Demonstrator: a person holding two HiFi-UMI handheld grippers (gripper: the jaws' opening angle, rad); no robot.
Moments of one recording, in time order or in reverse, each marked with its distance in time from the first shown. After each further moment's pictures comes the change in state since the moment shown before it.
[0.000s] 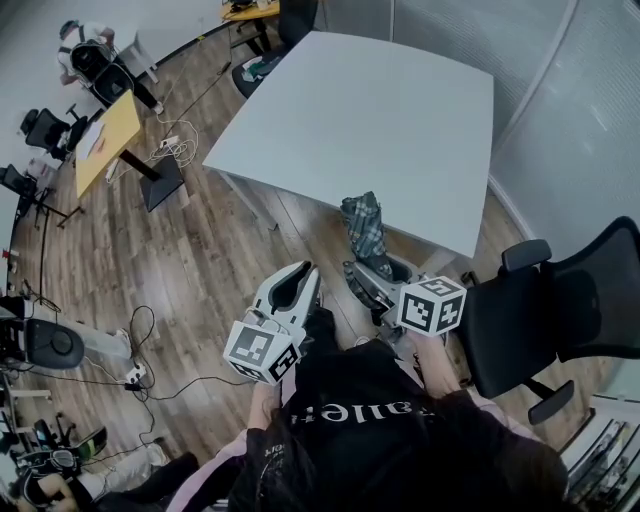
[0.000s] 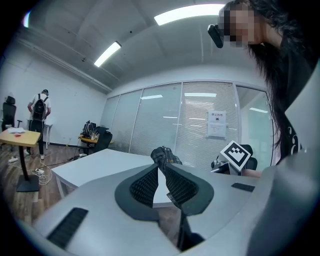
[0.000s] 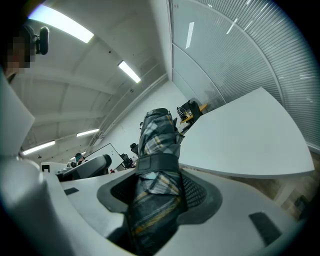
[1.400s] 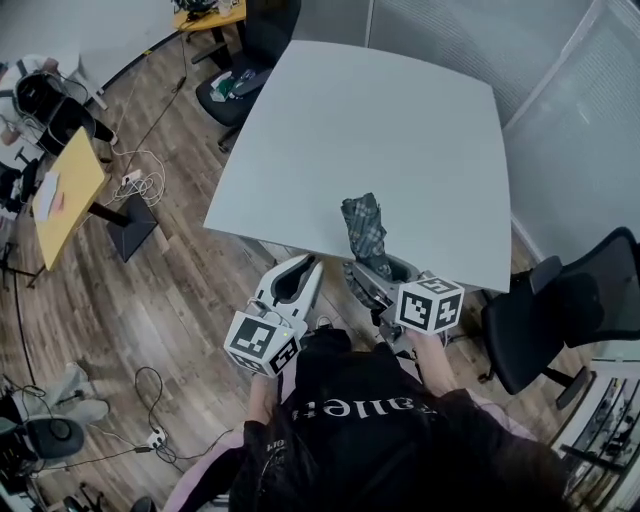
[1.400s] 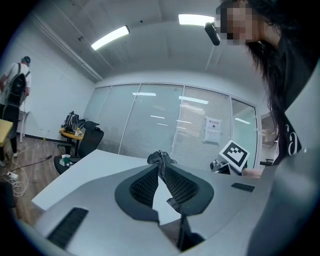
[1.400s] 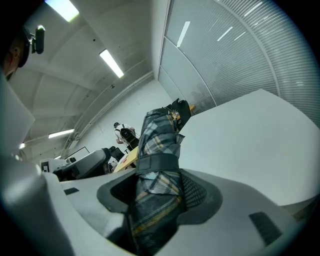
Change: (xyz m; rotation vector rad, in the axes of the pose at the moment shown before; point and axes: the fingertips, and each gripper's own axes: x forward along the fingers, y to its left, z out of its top) left arm 0.094 0.255 0.048 -0.034 0.021 -0.248; right arm 0.236 -0.011 0.083 0.056 -0.017 -0.232
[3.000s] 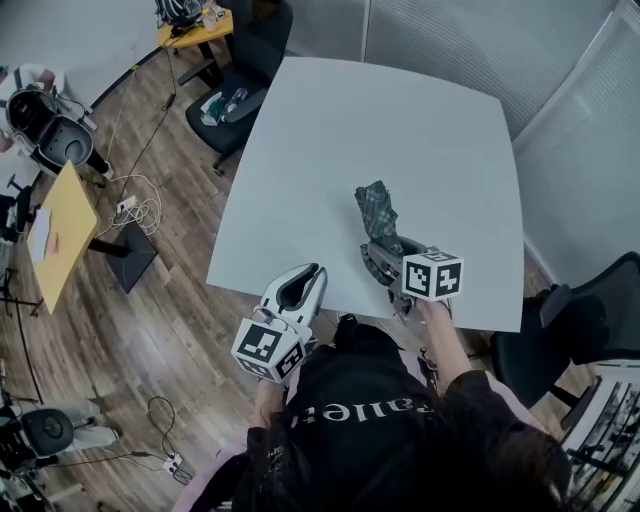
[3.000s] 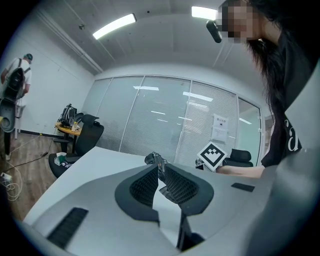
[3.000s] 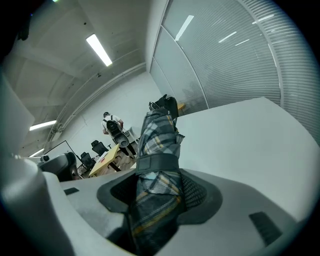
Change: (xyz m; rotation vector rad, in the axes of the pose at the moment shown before) left arm 0.104 0.107 0.021 -0.028 0.051 -0.024; right arm 0.122 -0.124 0.112 -0.040 0.065 -0.158
